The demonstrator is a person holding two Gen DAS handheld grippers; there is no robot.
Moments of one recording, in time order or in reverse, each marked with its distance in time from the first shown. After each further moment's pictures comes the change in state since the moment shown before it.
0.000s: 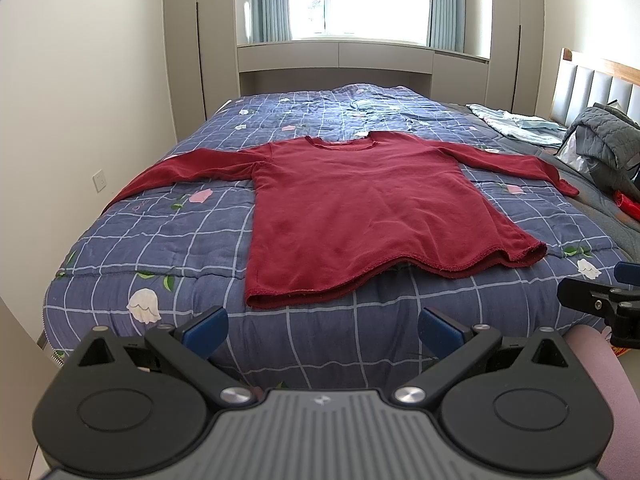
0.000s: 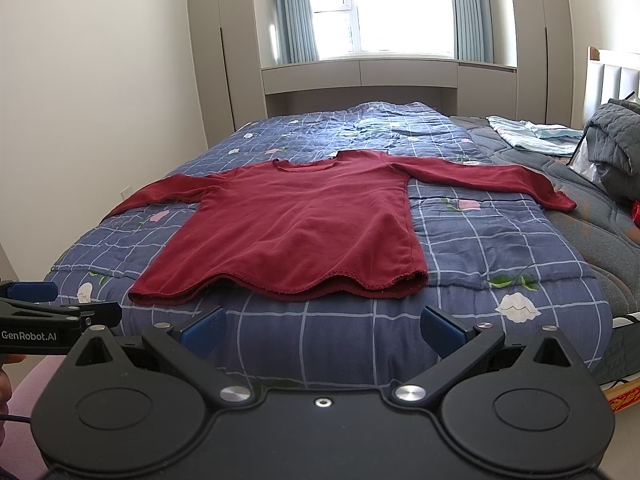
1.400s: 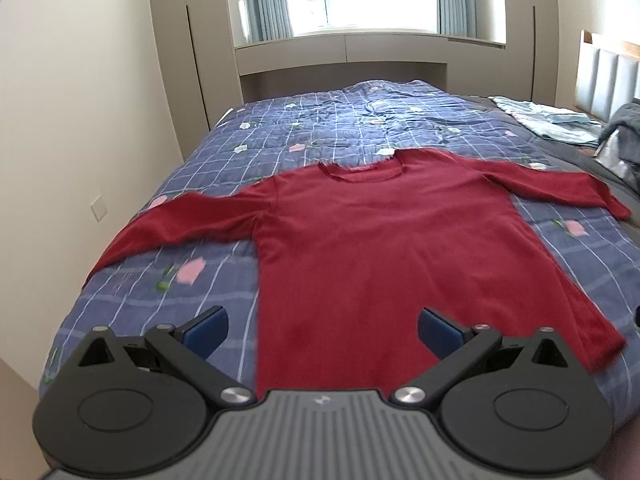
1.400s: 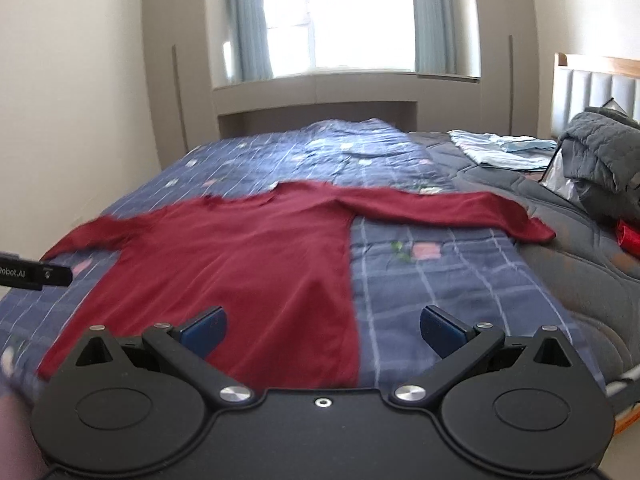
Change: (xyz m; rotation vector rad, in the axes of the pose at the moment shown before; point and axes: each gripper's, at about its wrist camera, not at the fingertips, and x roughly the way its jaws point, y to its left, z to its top) left arm 0.127 0.004 0.126 0.065 0.033 0.065; right arm 0.097 -0.069 0.063 0.062 -0.065 -0.120
